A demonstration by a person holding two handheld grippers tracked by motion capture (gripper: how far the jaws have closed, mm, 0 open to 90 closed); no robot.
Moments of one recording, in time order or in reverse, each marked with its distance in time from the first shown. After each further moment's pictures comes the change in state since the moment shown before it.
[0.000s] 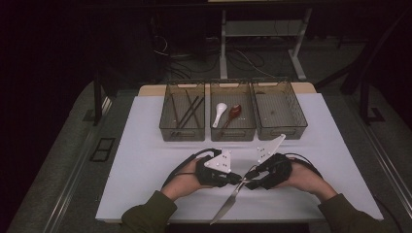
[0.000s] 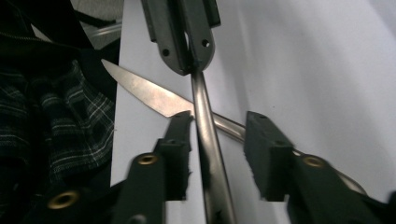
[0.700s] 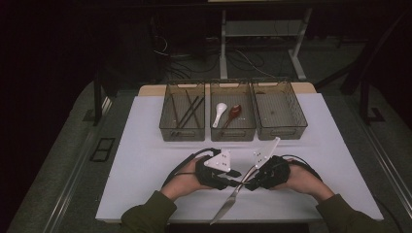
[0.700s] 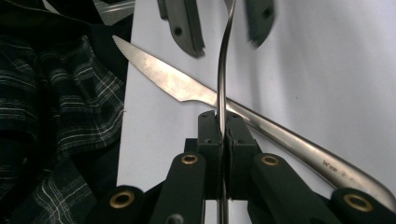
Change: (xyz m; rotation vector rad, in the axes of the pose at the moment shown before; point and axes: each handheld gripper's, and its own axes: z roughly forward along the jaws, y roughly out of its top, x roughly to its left) left arm 0.003 -0.004 -0.001 -0.019 0.018 -0.048; right arm 0.003 0.001 0.006 0.071 0.044 -0.045
